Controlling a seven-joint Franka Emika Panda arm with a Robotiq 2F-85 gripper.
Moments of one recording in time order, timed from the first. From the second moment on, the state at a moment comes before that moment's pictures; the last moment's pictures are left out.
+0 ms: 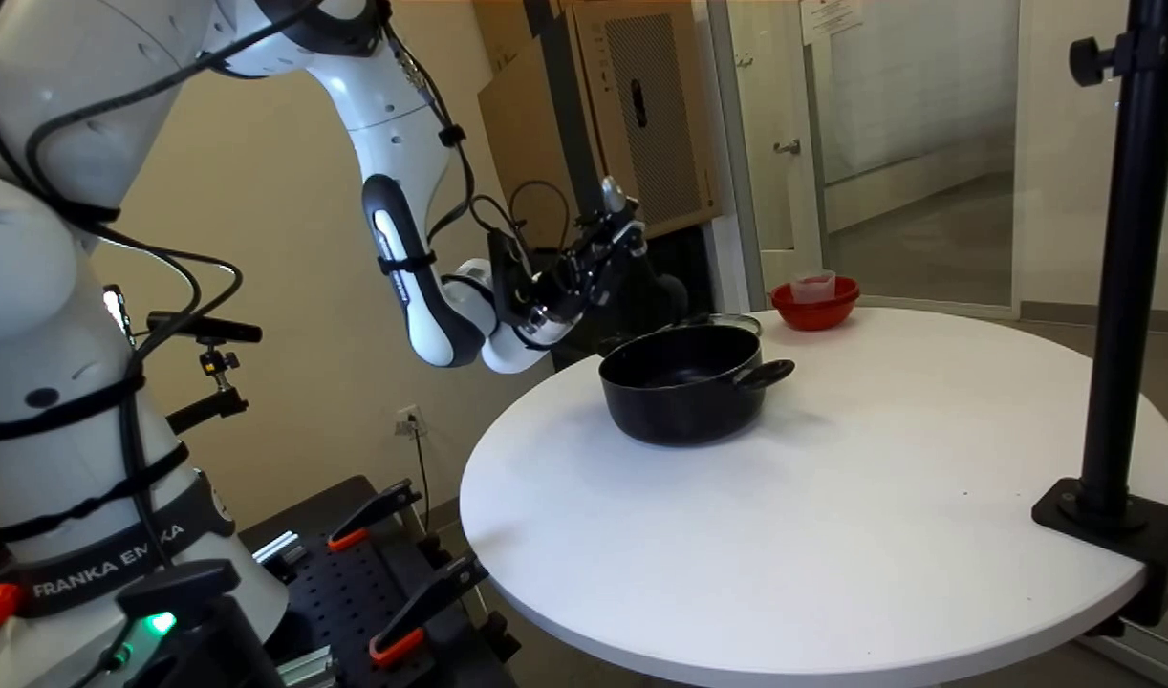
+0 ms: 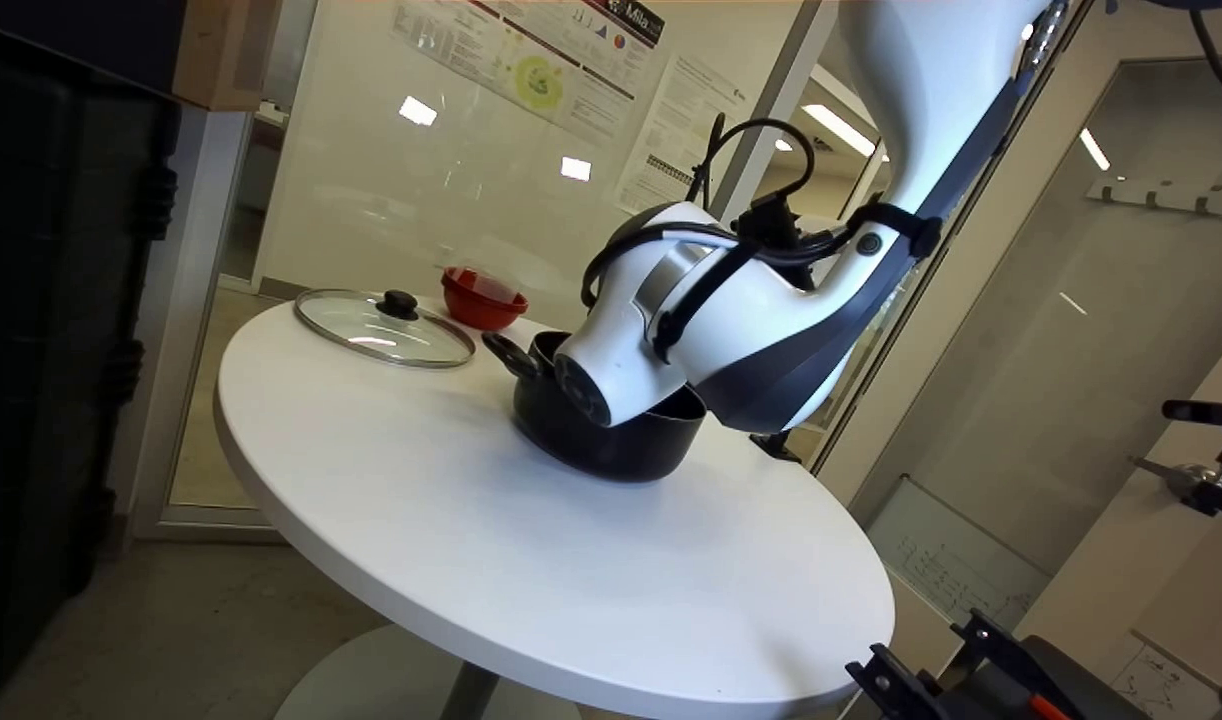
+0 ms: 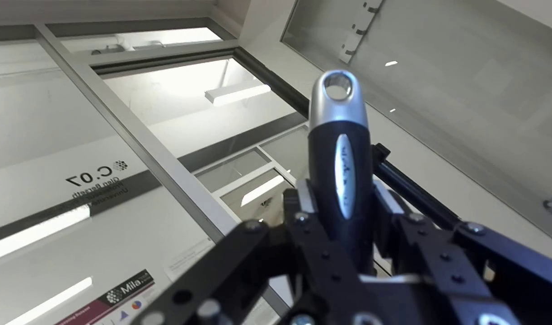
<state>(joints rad) 0.24 0.73 0.18 -2.13 -1.71 0.91 0.64</state>
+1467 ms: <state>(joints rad) -0.16 0.25 0.00 -2.10 -1.20 2.05 0.22</state>
